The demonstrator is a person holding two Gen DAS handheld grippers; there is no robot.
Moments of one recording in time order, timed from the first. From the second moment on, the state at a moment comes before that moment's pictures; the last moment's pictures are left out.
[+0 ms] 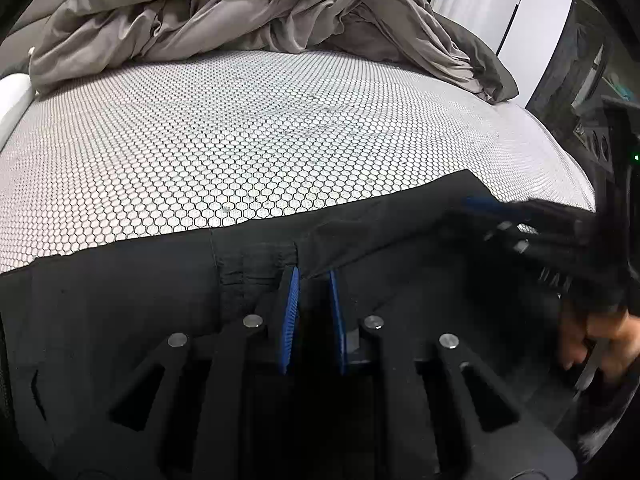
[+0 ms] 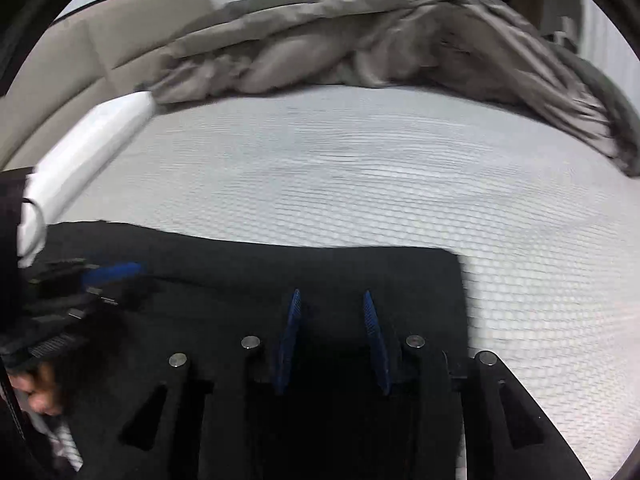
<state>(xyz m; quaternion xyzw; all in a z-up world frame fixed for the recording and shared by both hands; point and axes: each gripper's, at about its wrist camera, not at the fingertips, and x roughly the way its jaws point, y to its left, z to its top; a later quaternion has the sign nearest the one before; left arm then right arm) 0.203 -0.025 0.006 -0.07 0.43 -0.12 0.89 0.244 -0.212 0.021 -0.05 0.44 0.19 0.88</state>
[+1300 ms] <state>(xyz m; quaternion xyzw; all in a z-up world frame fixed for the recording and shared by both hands) 0.115 0.010 0.025 -0.08 0.41 -0.12 0.90 0.177 -0.334 0.009 0.00 0.48 0.19 0.86</state>
